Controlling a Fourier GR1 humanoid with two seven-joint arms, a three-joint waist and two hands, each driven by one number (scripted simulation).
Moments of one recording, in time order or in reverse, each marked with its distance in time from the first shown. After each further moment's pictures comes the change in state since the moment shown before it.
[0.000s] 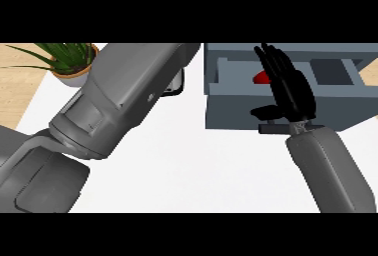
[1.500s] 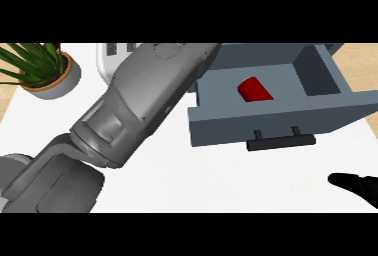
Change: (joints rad) left arm 0.003 -0.057 -0.047 -0.009 -0.029 0.060 0.040; right arm 0.408 -0.031 -0.381 -0.949 -0.848 0.358 0.301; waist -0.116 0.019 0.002
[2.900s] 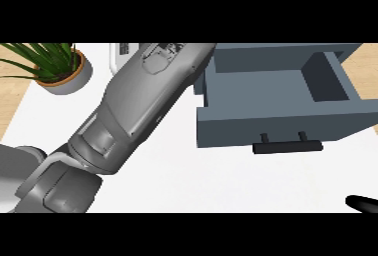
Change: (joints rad) left arm 0.136 0.001 0.114 -0.234 -0.194 -0.210 0.122; right arm 0.157 0.151 -0.081 -0.069 -0.166 -0.063 0.055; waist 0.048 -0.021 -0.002
